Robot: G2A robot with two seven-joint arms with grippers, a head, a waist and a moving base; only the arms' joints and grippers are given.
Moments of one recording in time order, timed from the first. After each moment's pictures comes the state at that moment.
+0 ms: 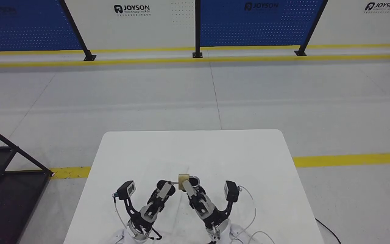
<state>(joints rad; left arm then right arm) 1.82 -1.03 -1.05 -1.64 0.35 -1.01 0.43 -1.62 -1.36 0.79 -1.49 -0.68 -0.75 -0.54</state>
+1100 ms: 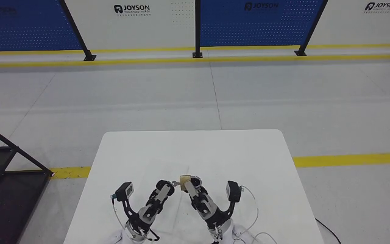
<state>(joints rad) 1.81 -1.00 -1.04 -1.62 0.43 -1.01 0.47 -1.65 -1.36 0.84 -1.51 -0.67 -0.77 -0.50</state>
